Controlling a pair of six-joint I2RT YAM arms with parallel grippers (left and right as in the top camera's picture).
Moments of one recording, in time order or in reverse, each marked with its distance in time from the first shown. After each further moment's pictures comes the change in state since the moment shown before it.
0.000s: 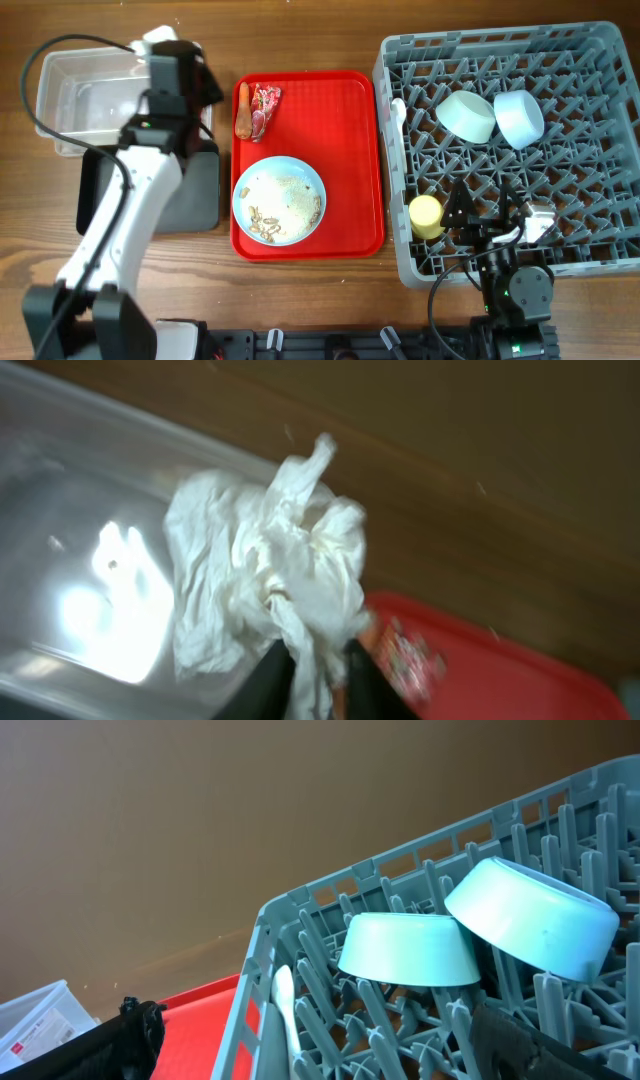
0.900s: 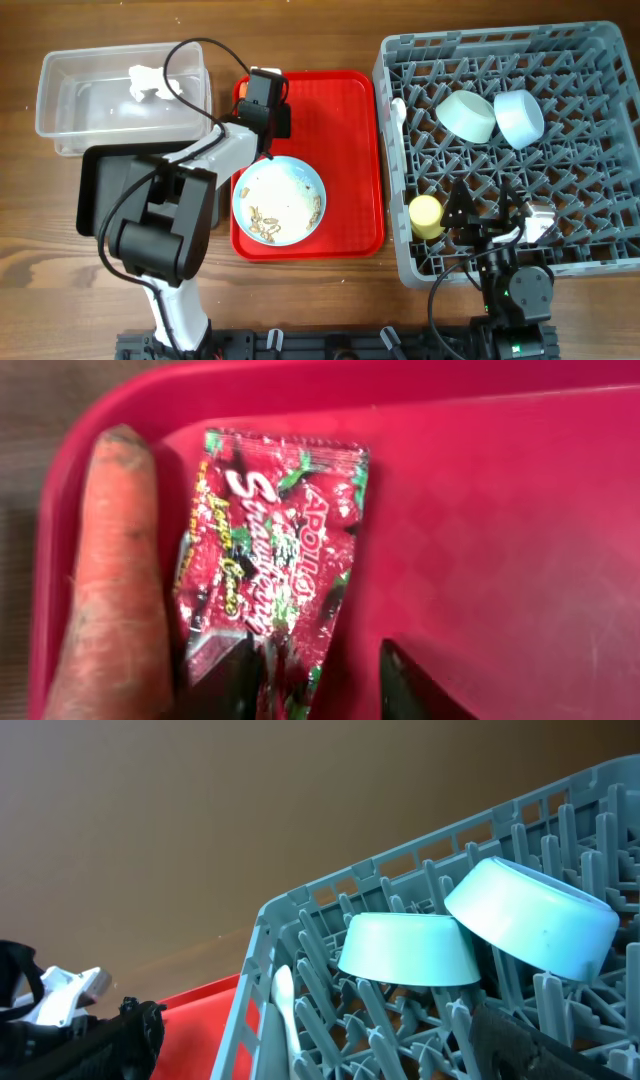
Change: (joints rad) left arm -0.226 0.480 0.000 0.194 0.111 0.259; right arm 0.000 0.000 0.000 0.000 0.000 0.000
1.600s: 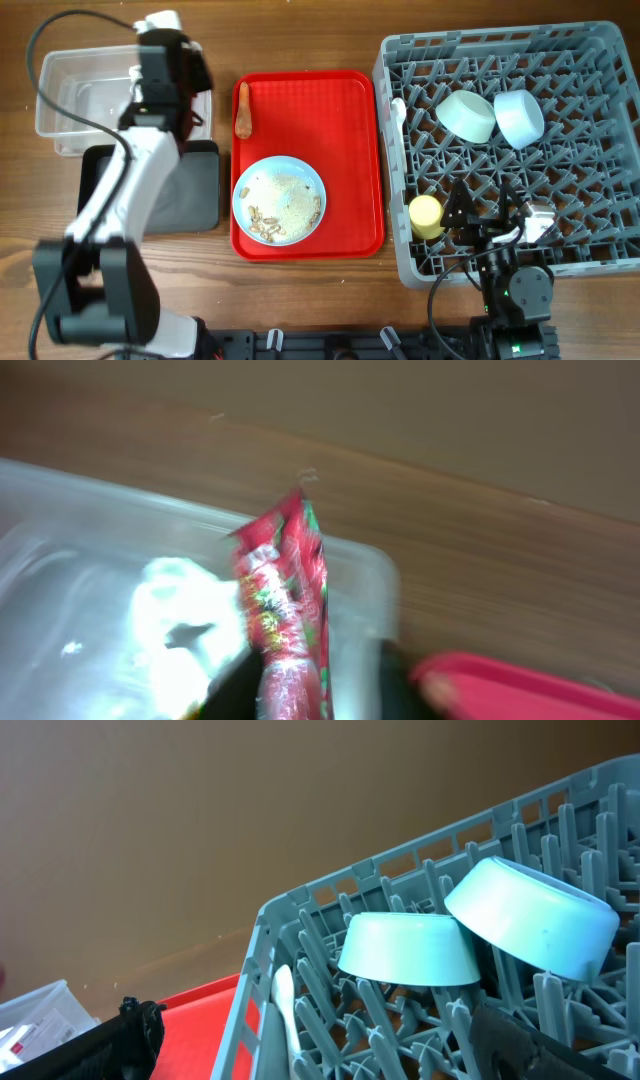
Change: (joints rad) left arm 0.309 -0.319 0.018 0.010 -0.061 -0.023; right arm 0.000 0.001 0.000 0.000 0.000 0.000
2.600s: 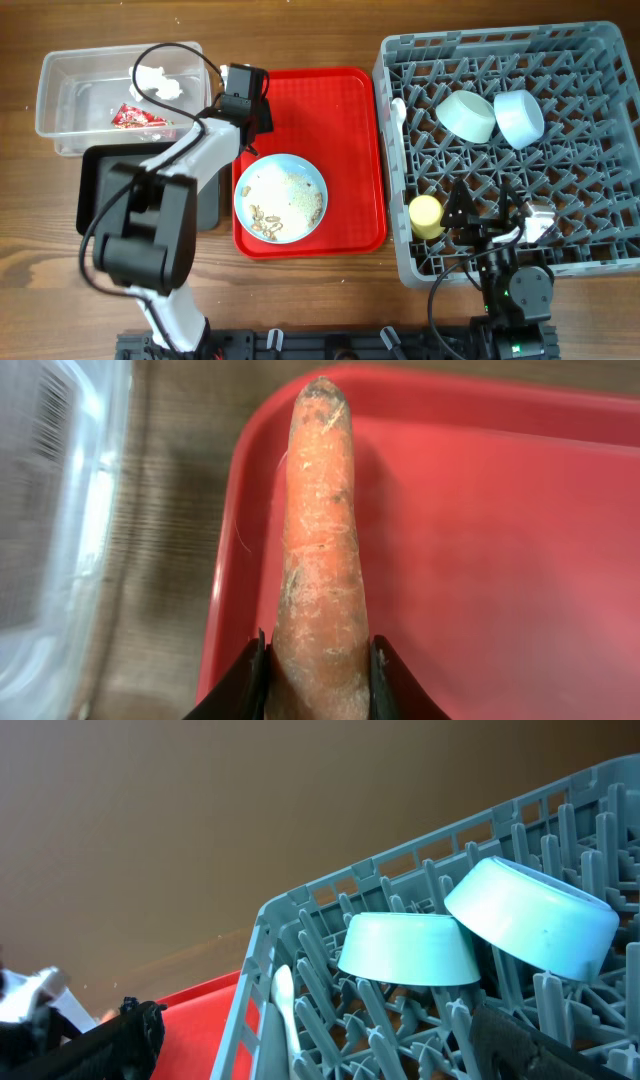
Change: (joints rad) left arm -0.243 0.234 -0.006 -0.146 0.022 -0.130; right arm 0.000 0.000 0.000 0.000 0.000 0.000
